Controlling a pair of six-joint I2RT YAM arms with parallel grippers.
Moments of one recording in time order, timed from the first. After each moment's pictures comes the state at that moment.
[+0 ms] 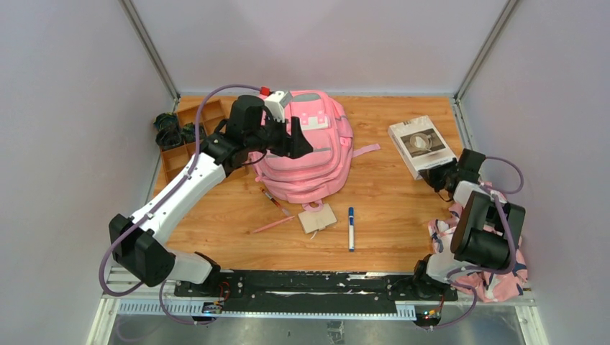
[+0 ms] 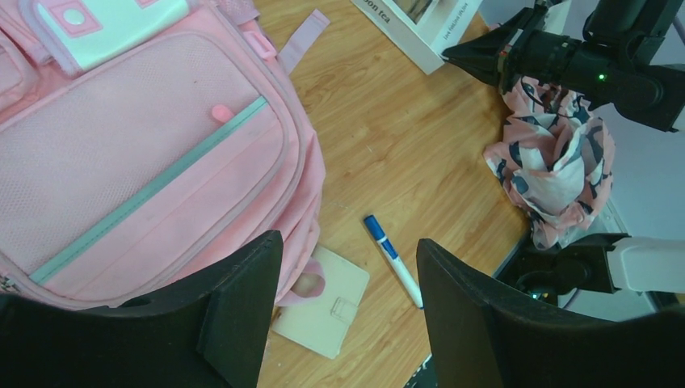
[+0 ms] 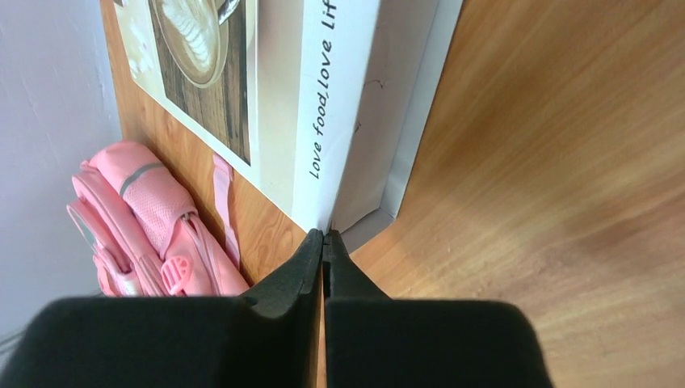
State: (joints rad) left arm -0.53 1.37 1.31 -0.42 0.37 -0.33; right arm -0.39 1.50 0.68 0.06 -0.33 0.92
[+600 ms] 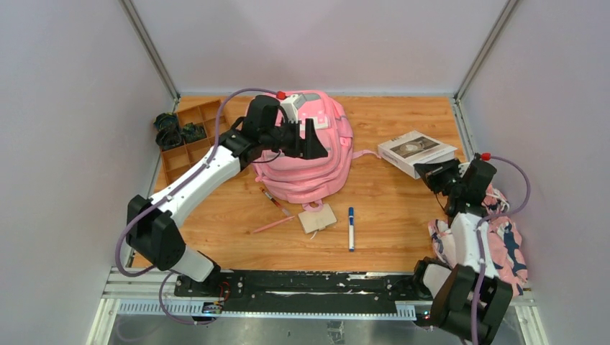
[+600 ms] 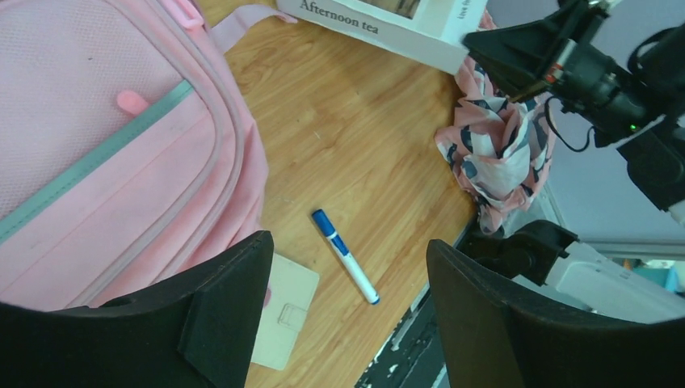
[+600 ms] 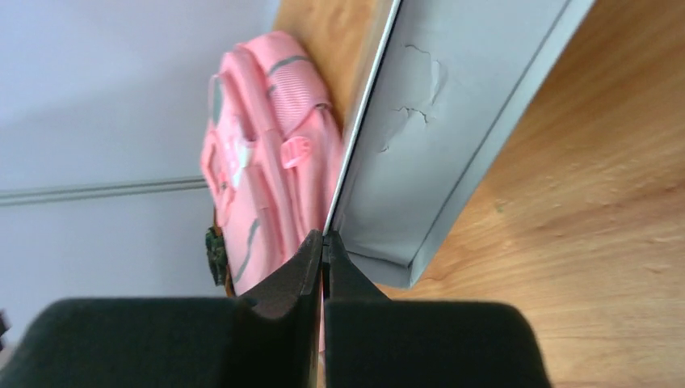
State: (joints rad) left arm -0.57 1.47 1.33 -0.36 0.48 -0.44; right arm -0.39 1.04 0.51 0.03 -0.56 0.92
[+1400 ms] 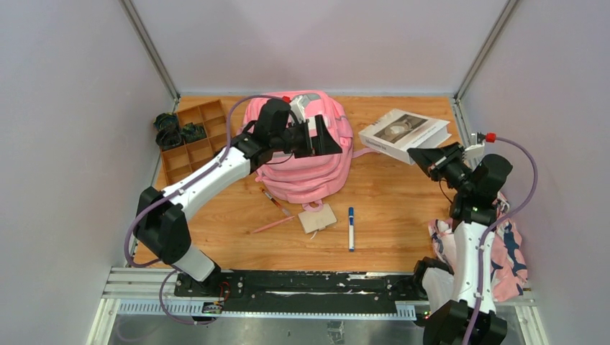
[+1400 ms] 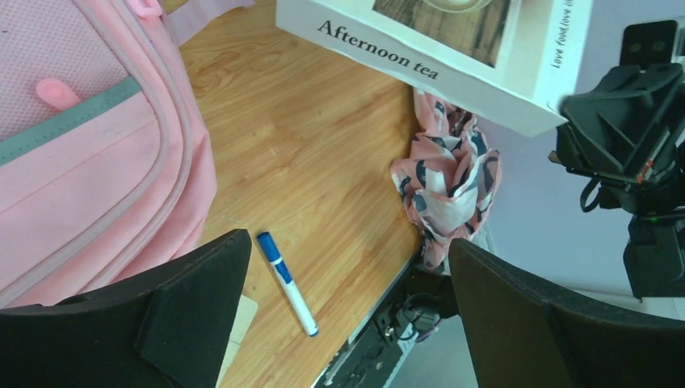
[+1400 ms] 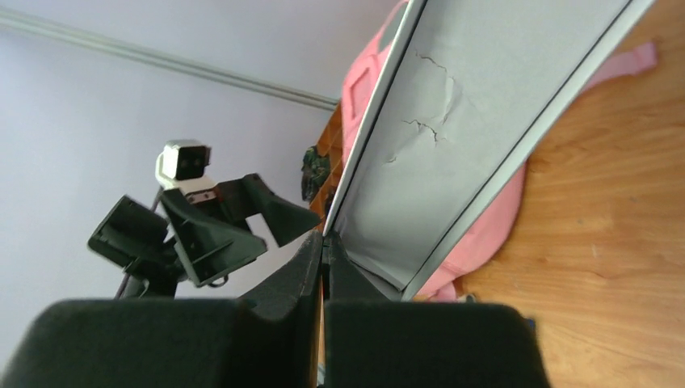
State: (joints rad) left arm -0.62 1.55 1.30 -0.21 0.44 -0.69; right arm -0.36 0.80 0.63 0.02 -0.85 1.04
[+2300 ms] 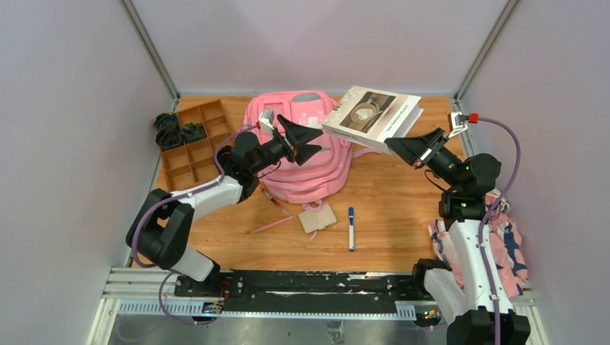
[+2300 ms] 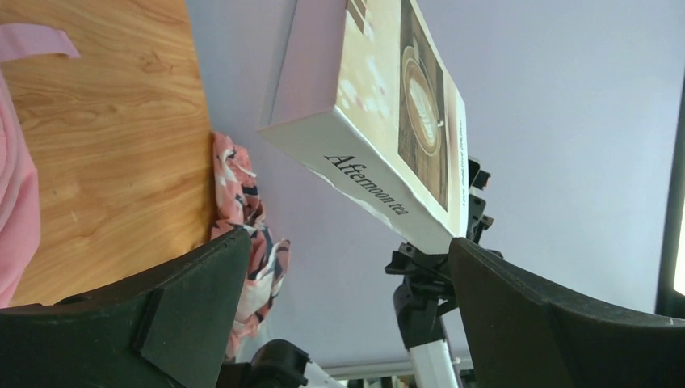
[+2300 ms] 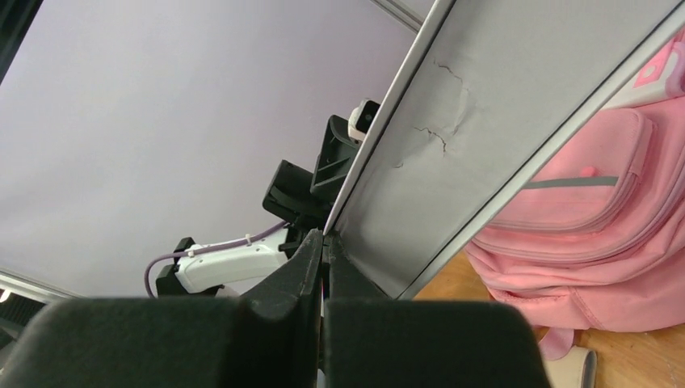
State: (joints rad) left arm -0.51 1.48 0.80 0.76 0.46 -1.44; right arm -0.09 0.81 0.68 0.46 -0.90 1.24
